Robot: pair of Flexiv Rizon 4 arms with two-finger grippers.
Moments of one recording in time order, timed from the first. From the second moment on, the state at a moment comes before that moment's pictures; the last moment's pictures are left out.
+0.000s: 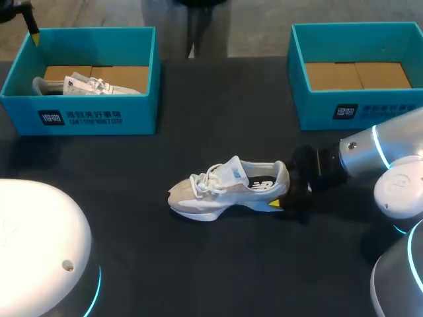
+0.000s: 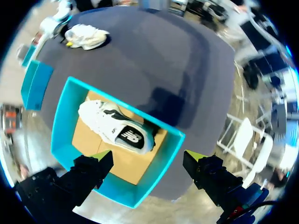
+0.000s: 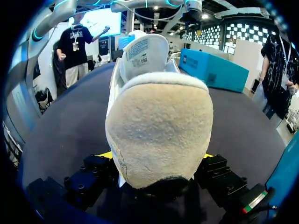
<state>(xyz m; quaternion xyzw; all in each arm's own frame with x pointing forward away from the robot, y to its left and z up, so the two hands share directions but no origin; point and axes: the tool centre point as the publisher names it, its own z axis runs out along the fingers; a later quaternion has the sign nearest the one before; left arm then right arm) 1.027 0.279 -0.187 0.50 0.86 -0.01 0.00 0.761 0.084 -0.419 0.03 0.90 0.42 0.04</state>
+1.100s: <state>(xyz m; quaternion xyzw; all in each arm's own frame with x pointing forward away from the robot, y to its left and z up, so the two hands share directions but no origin) 0.934 0.123 -0.189 0.06 1.00 0.04 0.03 0.761 0.084 -0.419 0.03 0.90 0.42 0.04</state>
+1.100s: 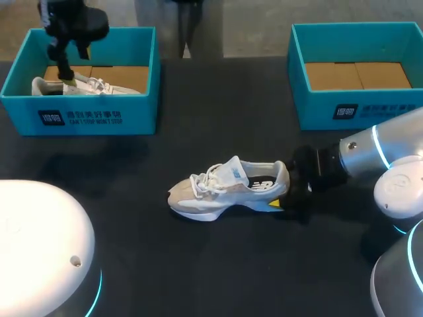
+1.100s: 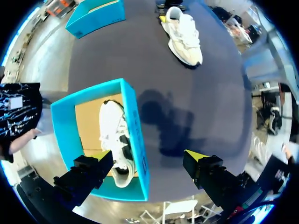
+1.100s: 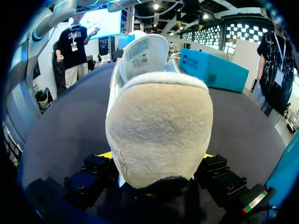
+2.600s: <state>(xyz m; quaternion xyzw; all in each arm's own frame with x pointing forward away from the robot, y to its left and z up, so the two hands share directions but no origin) 0.930 0.097 -0.198 -0.06 1.00 0.01 0.01 0.761 0.084 -0.419 0.03 0.90 0.42 0.04</state>
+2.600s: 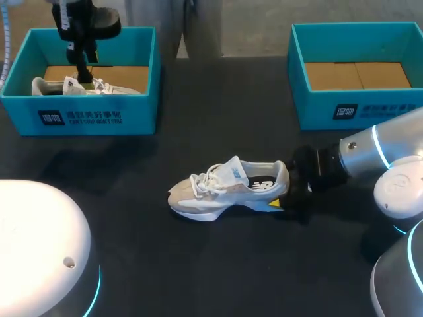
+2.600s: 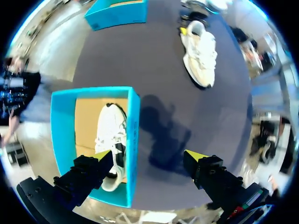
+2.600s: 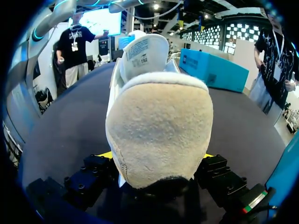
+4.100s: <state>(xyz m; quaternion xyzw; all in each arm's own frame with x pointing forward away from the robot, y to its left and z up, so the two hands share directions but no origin) 0.835 -0.025 -0.185 -0.51 0.86 -0.02 0.01 0.761 0.084 -0.419 0.03 0.90 0.42 0.04</state>
